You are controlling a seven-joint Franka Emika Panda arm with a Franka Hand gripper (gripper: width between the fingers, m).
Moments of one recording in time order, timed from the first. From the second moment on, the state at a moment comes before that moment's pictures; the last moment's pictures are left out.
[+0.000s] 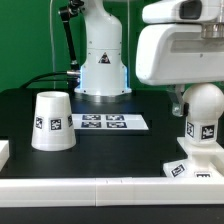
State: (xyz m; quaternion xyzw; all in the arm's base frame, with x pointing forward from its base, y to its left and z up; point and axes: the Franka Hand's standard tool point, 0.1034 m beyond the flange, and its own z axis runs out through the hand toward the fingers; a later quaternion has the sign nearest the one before) arm 0.617 0.096 0.112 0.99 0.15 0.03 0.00
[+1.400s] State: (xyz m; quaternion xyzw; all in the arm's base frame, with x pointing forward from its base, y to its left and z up) arm 0.604 0.105 0.106 0.90 -0.44 -0.02 -0.07
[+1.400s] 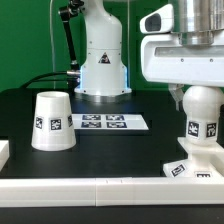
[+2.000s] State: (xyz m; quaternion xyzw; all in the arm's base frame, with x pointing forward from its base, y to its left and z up) arm 0.605 0.106 0.111 0.95 -0.30 -0.01 -0.07
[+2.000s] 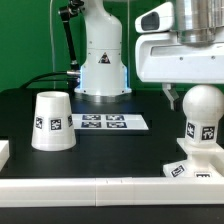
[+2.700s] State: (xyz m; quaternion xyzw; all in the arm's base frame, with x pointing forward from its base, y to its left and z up) arm 0.605 0.103 0.109 1.00 0.02 0.01 -0.06
